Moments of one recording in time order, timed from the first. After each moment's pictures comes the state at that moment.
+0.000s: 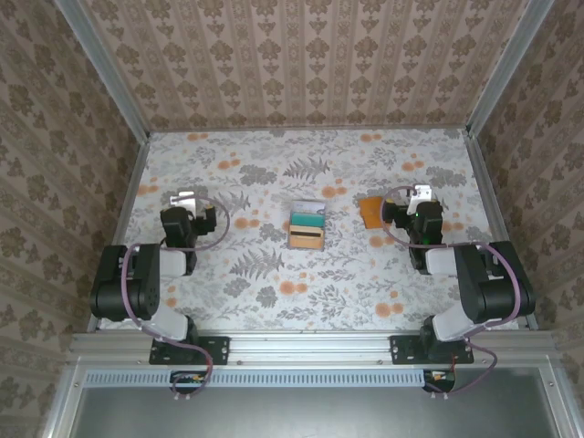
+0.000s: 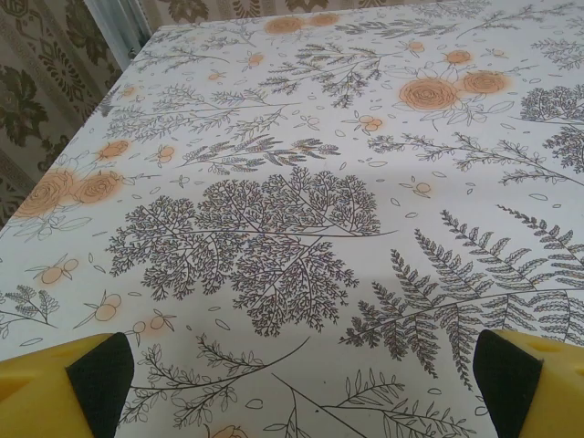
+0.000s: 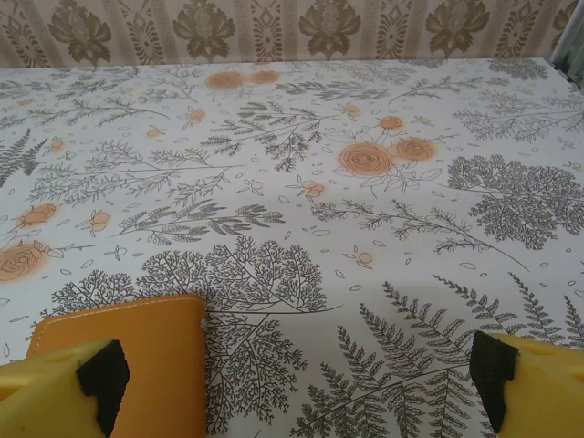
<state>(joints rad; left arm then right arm) -0.03 1.54 0.38 0.75 -0.11 0.07 0.02 1.53 0.39 0.78 0.10 0.03</state>
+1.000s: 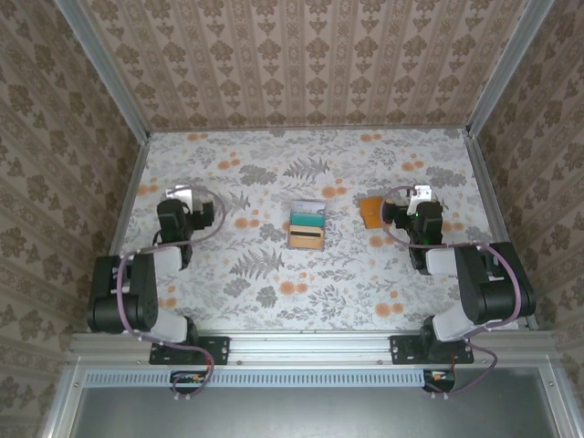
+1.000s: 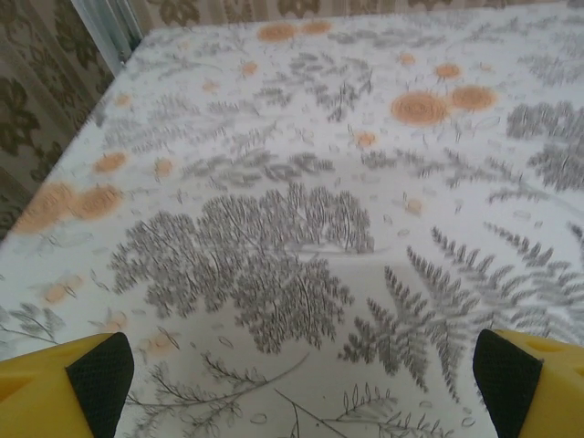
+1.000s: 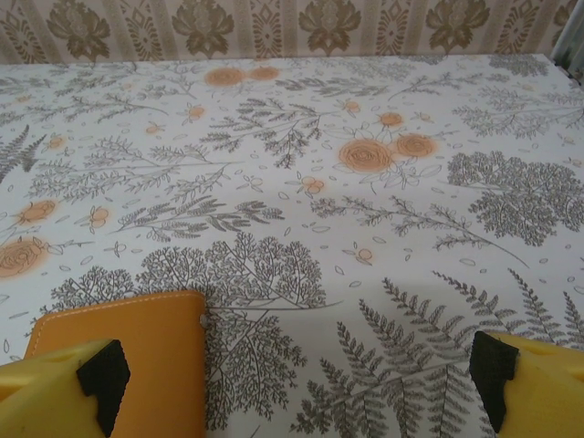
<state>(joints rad) -0.01 1.43 0.48 0.53 -0.07 0.06 0.02 1.50 0.39 0.75 0.10 0.03</state>
